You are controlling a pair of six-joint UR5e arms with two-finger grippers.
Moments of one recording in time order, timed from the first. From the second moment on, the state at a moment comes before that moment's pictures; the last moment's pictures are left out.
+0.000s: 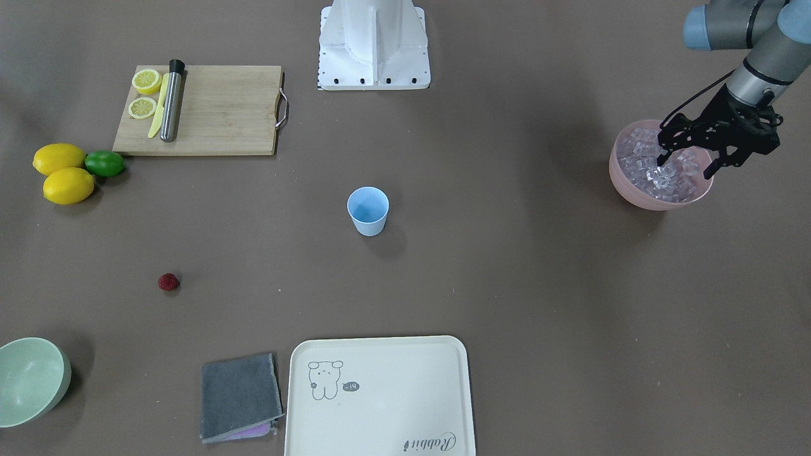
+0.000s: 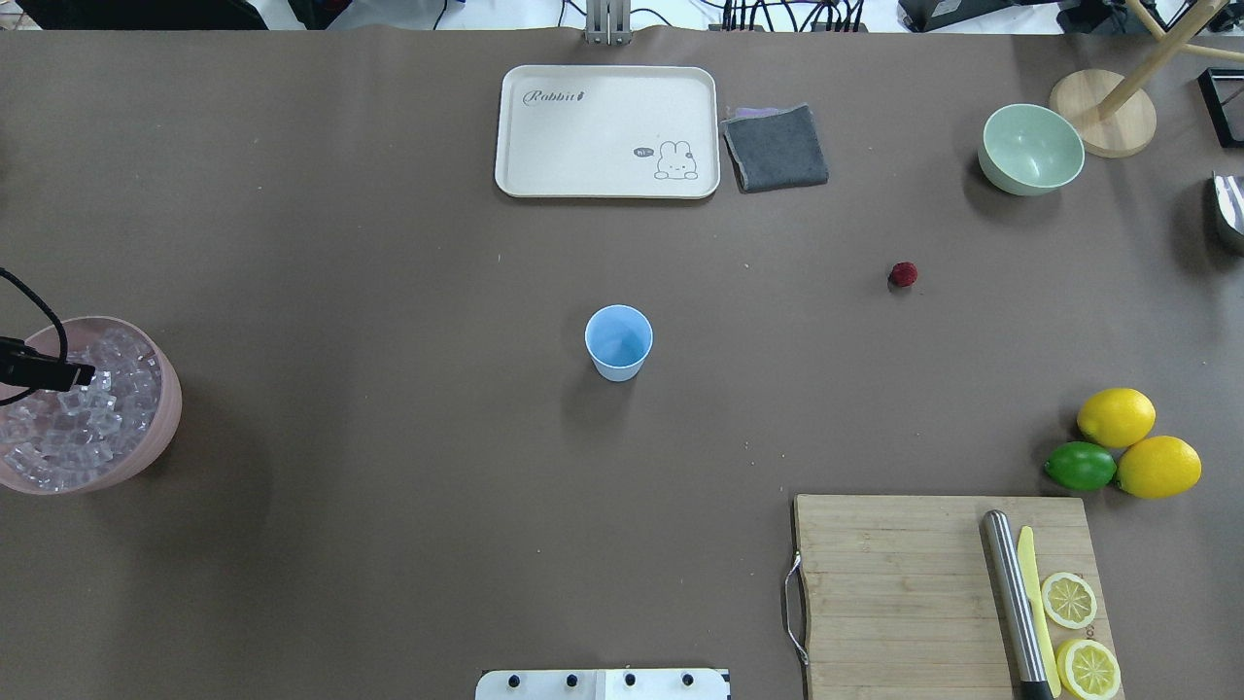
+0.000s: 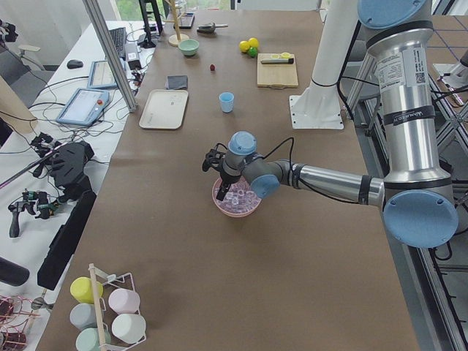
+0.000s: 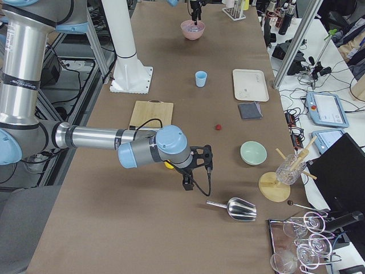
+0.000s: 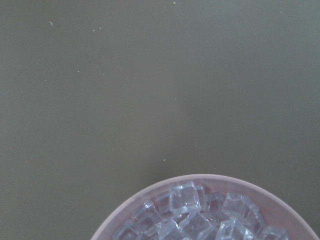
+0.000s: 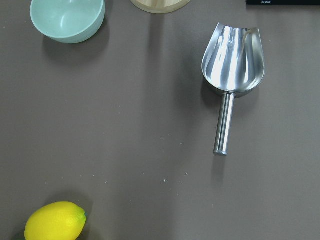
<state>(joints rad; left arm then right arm) -0.96 -1.34 -1.85 -2.32 -2.09 -0.59 1.62 -1.83 1.81 -1.26 2.44 0.12</state>
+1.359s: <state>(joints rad) -0.91 -1.31 -1.80 -2.37 -2.05 -0.56 1.62 -1.83 1.81 -1.26 2.43 0.12</state>
